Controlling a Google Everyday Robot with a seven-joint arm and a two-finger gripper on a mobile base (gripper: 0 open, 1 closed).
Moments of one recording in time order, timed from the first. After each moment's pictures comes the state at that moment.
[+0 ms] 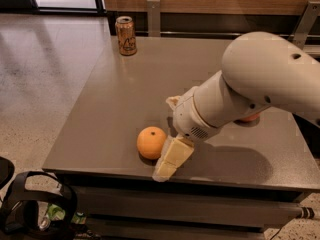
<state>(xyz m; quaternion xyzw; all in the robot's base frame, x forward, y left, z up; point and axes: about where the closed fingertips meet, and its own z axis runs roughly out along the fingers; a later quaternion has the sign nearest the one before) 0.441 -0.012 0.834 -0.63 0.71 0.15 0.27</state>
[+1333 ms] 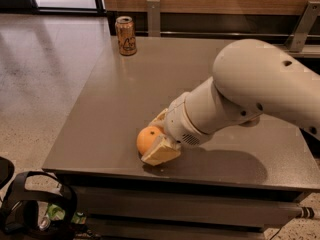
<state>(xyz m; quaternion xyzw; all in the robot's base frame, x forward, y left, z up) 0.427 0.010 0.832 -0.64 0.70 0.16 0.27</state>
